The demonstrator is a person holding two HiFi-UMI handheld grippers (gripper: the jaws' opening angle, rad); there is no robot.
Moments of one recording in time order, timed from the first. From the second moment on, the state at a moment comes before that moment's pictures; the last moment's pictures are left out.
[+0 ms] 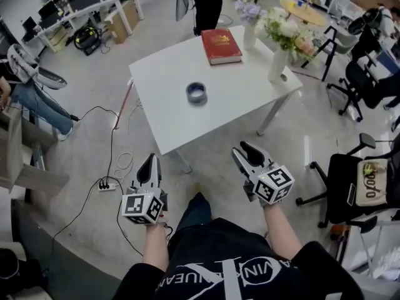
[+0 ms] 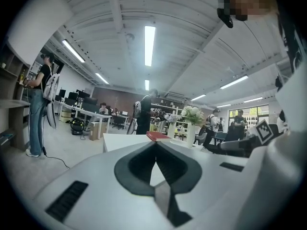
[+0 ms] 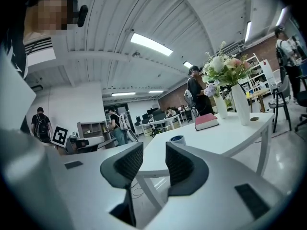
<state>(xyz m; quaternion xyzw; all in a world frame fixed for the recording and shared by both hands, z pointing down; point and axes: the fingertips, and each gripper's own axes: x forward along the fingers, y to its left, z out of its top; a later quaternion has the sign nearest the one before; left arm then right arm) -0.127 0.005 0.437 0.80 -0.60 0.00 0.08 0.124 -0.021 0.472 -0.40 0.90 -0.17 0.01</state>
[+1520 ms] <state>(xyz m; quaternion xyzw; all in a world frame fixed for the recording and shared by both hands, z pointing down) -0.165 -0.231 0.482 0.84 -0.53 0.03 0.13 0.045 -0.233 0.508 -0.43 0.87 -0.24 -0.03</state>
